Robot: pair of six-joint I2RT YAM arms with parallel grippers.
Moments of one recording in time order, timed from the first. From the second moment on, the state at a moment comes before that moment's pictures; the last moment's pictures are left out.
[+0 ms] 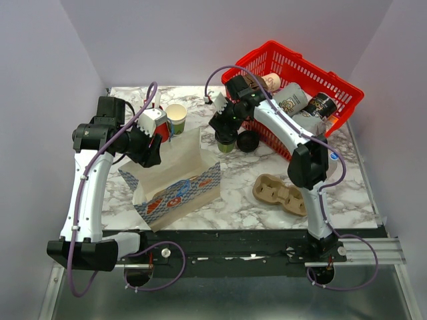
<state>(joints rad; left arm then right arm) -0.06 1.22 1.52 -1.33 0.51 0.49 0.55 2.23 2.16 -0.95 -0.28 -0.49</state>
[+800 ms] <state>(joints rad) -0.05 1.22 1.51 -1.33 0.52 0.49 0.55 2.18 2.13 -1.00 -0.27 -0.51</state>
